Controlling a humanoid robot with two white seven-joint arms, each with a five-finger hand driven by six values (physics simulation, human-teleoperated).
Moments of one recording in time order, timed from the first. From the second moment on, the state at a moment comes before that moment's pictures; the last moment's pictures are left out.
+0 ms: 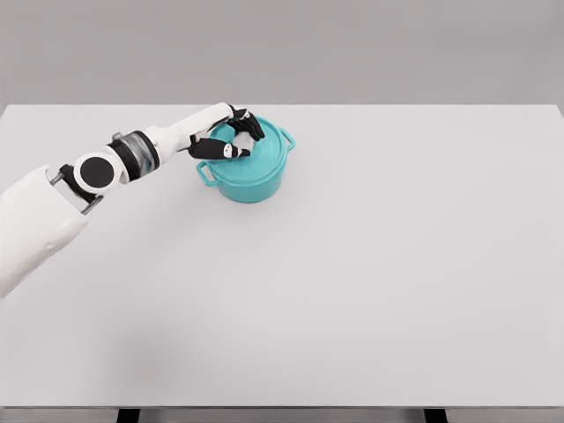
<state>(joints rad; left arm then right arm) -0.84 0.52 -0.94 -1.22 0.23 -0.09 -0.25 -0.06 0.00 -0.21 0.18 -0.35 -0.10 0.15</state>
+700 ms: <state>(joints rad) -0.87 0.52 -0.94 -1.23 0.23 -0.04 -0.33 -0.06 0.00 -0.21 0.18 -0.35 -0.10 0.15</state>
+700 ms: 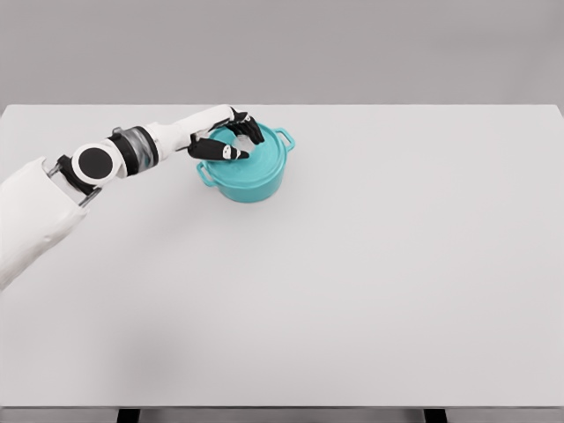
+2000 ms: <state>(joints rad) -0.89 0.50 -0.94 -1.19 0.23 -0.04 -0.33 -0.06 0.00 -0.21 0.18 -0.35 -0.10 0.15</state>
